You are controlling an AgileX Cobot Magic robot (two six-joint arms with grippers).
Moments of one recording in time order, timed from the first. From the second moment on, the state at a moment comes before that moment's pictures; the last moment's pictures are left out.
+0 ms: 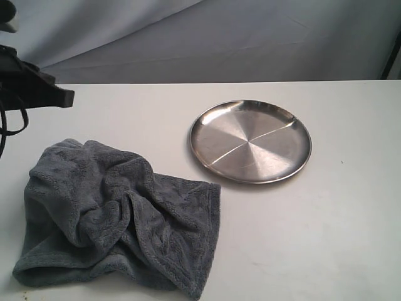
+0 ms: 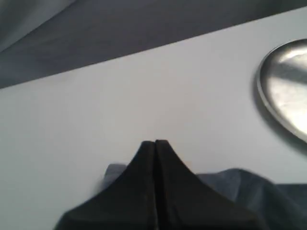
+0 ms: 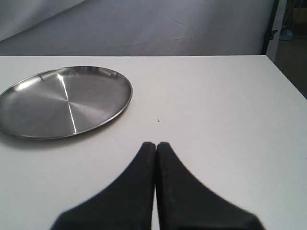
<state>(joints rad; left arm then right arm) -0.24 1.37 -0.87 0.05 0.22 0.05 0.01 0.01 0.00 -0.02 0.35 0.03</state>
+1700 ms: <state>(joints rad) -0.23 1.51 -0.87 0.34 0.52 -0.20 0.01 0.01 0.00 -0.02 0.35 0.03</state>
